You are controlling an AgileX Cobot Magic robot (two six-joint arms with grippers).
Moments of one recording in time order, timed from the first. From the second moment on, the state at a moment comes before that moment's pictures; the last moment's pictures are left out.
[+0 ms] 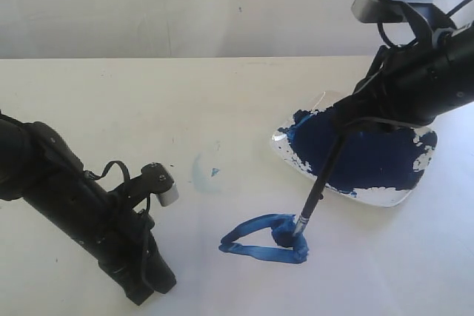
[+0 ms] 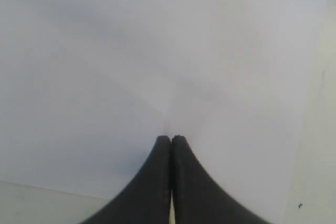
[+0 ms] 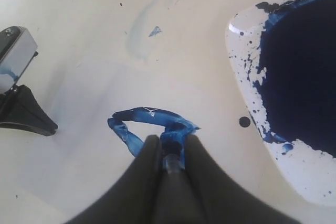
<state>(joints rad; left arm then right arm) -0.48 1.78 -0.78 -0.96 0.72 1.36 0.34 1.34 -1.02 0.59 0.86 -0.62</state>
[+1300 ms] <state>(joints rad) -0.48 1.71 -1.01 -0.73 0.99 1.12 0.34 1.12 -1.02 0.41 0.68 -0.62</state>
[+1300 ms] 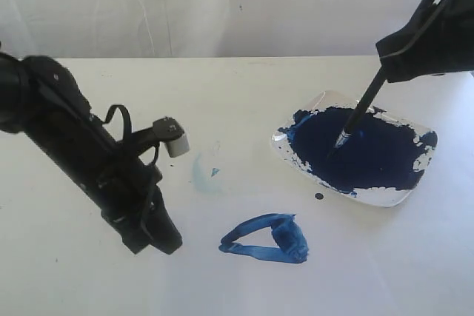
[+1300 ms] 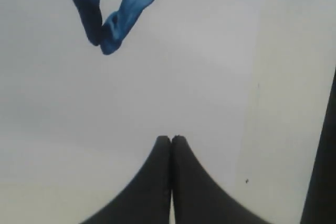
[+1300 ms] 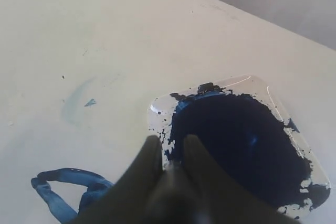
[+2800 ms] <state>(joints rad) -0.46 1.28 -0.99 -0.67 0.99 0.84 -0.05 1.45 -1.38 0.97 0.86 -0.54</state>
